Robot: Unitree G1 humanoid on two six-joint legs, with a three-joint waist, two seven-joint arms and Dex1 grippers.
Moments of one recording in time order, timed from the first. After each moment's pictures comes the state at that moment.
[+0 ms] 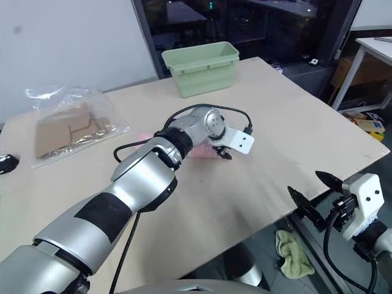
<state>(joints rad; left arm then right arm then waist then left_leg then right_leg) -1.39 0.01 -0.63 1.40 0.57 -0.26 -1.03 0.53 -0.60 -0.54 -0.78 0.71 0.51 0.59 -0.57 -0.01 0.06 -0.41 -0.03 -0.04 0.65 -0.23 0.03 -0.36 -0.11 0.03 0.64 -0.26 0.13</state>
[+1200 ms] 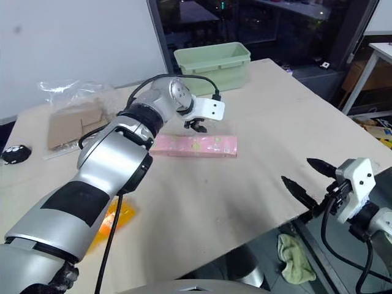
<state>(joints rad) -1.48 0.22 -0.50 1.40 0.60 -0.14 -1.10 0.35 -0.67 -0.46 -0.67 0.71 0.51 0.66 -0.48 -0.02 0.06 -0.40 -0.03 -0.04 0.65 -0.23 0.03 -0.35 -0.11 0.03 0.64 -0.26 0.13</state>
